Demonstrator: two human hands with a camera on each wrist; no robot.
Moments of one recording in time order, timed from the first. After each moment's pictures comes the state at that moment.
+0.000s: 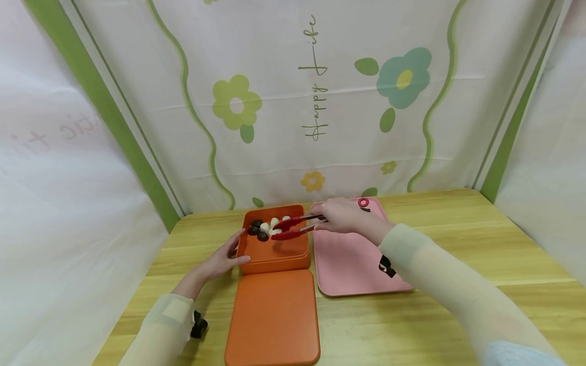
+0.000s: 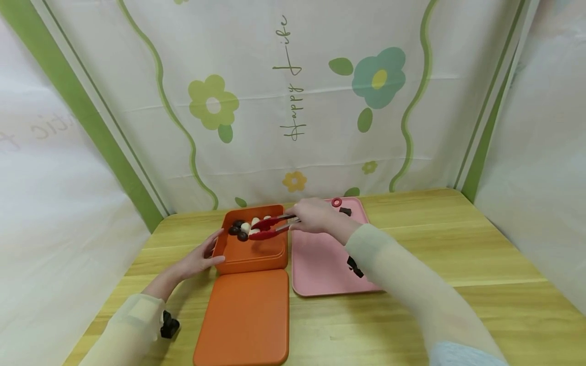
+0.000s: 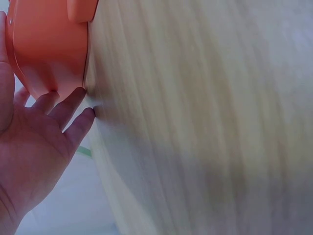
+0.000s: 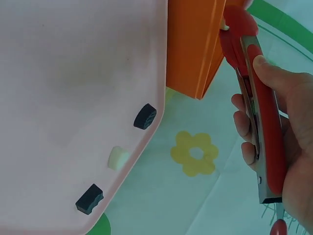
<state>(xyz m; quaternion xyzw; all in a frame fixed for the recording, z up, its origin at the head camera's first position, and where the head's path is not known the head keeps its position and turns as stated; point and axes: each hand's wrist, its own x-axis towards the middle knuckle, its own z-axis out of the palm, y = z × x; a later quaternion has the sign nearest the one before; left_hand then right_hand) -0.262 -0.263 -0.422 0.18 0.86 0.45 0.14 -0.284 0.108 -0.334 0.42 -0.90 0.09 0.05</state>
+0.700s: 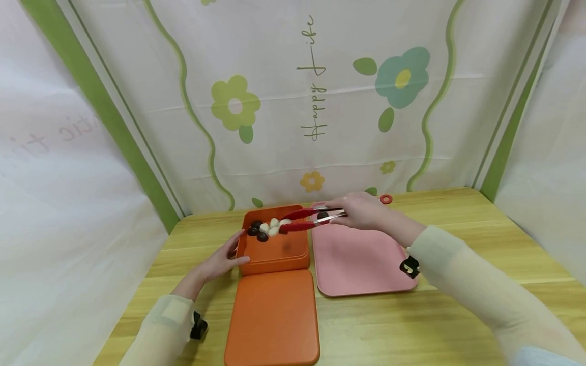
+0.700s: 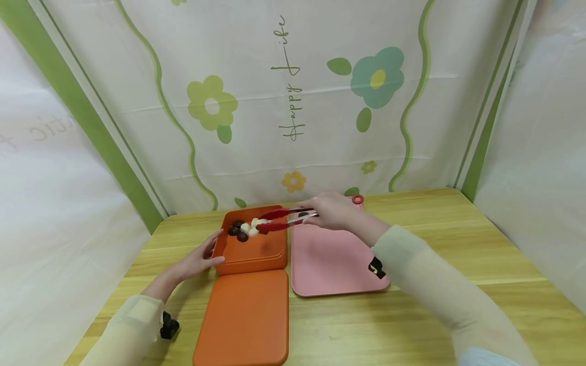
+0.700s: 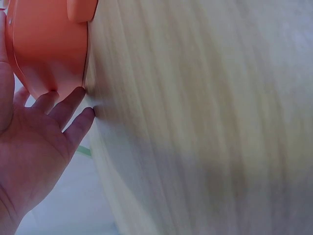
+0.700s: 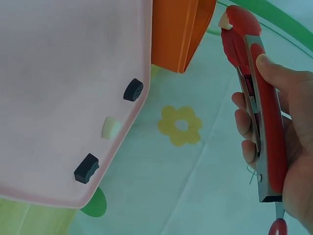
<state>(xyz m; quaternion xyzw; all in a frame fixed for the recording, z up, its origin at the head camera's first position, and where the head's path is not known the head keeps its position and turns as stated) -0.261 -0.265 -0.422 0.18 0.86 0.45 0.15 -0.268 0.151 -0.320 0.38 -0.91 0.11 0.10</state>
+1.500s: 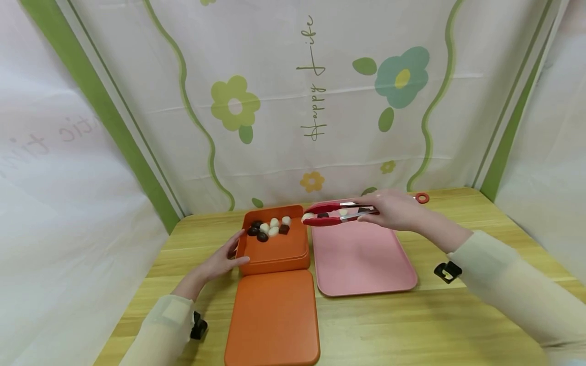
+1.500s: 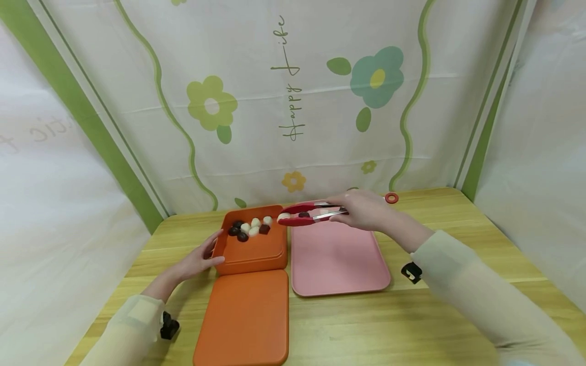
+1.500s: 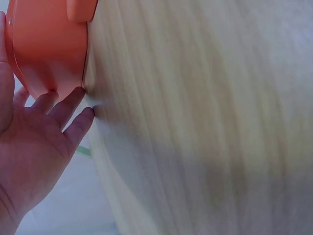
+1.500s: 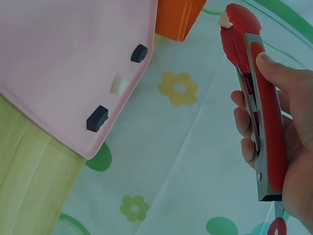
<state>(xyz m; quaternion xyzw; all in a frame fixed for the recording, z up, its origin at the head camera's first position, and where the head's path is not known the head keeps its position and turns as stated) -0.264 -0.266 -0.426 0.18 0.87 0.44 0.14 -0.244 0.206 -0.310 0.35 -0.92 0.11 0.14</state>
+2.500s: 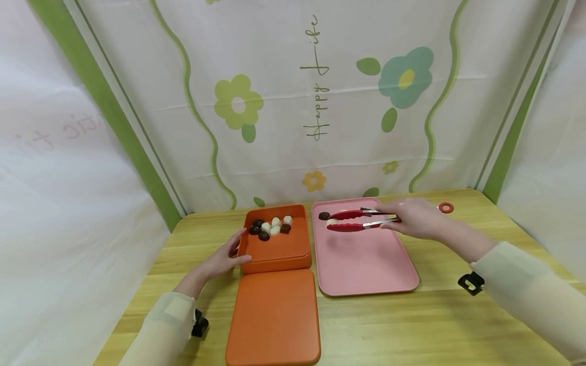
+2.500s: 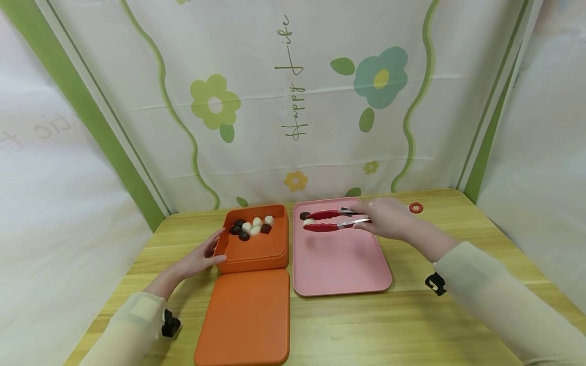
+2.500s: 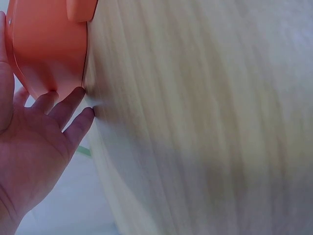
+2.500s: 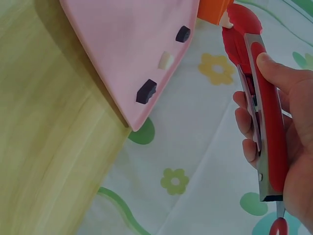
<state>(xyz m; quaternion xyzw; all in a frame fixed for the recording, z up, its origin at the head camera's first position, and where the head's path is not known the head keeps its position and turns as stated) -0.262 -0.265 -0.423 0.18 0.87 0.44 0.14 -0.238 0.246 -0.334 0.32 -0.94 0.08 0.13</state>
